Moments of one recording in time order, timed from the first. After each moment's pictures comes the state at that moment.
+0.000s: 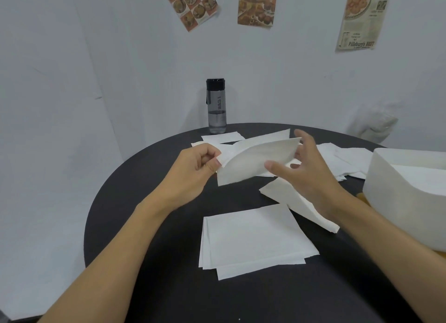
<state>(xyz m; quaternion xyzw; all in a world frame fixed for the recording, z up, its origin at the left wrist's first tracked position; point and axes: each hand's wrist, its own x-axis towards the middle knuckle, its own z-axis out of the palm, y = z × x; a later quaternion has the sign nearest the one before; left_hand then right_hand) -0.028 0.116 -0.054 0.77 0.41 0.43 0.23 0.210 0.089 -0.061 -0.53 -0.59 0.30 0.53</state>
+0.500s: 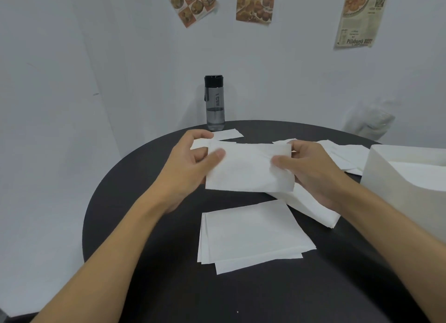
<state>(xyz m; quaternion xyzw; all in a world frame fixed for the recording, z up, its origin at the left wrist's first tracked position) -0.025 0.094 -0.045 0.67 0.41 0.48 0.40 0.218 0.086 -0.049 -0.51 -0.58 0.40 0.50</state>
